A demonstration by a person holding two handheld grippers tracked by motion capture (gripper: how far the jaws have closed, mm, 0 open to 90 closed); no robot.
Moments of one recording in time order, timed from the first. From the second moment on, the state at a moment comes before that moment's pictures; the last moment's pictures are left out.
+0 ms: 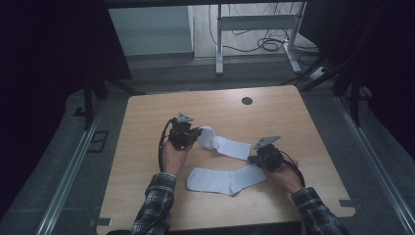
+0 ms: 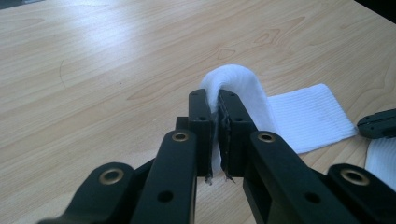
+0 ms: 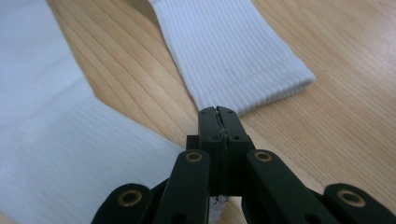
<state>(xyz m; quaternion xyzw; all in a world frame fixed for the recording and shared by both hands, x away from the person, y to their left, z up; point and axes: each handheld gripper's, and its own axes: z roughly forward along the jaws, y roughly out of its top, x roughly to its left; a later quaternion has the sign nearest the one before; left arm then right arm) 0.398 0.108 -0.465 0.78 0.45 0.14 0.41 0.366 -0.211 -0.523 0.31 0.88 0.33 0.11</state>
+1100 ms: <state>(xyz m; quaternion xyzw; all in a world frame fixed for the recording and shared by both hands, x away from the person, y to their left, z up) 0.372 0.127 -0.422 0.77 0.43 0.16 0.45 0.359 -0.215 -0.442 0.31 0.87 0.37 0.11</state>
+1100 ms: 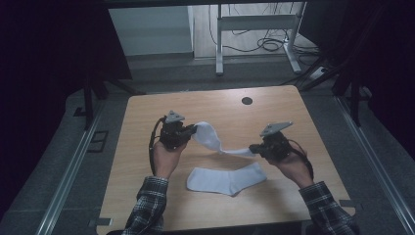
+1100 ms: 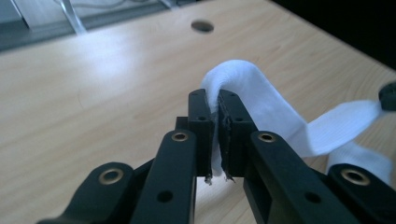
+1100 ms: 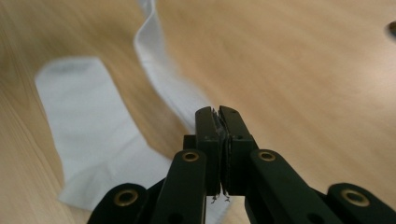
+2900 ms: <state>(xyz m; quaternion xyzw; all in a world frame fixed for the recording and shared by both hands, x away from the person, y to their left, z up) 0.432 0.114 -0.542 0.77 0.50 0.16 0.36 0.451 -0.238 -0.528 0.46 0.81 0.34 0.12</state>
